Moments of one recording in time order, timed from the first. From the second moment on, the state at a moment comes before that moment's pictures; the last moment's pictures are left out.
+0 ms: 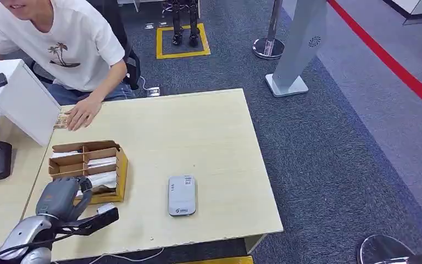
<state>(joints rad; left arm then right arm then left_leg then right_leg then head) -0.05 0.45 -0.31 -1.62 -0.99 -0.13 0.15 -0.11 -0.01 1.56 -0.11 -1.17 -0.24 0.16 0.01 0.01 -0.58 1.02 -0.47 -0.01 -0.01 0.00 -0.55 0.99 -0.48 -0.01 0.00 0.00</state>
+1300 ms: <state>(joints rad) -0.15 0.44 -0.06 -1.69 -0.90 0.00 0.14 -0.11 -0.01 1.56 -0.11 -1.18 -0.24 0.14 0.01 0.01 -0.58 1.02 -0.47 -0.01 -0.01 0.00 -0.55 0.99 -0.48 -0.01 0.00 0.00</state>
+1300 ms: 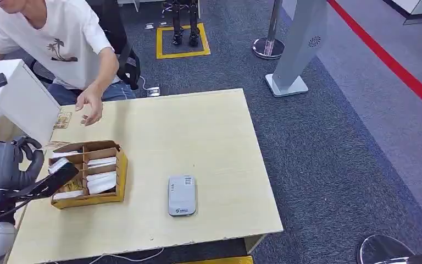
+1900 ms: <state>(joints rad) -0.31 0.39 -0.01 -1.45 -0.92 0.02 0.13 -0.12 -0.01 1.56 -0.11 -1.12 -0.23 0.15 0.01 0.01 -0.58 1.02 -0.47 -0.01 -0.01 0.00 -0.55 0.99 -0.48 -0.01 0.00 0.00</state>
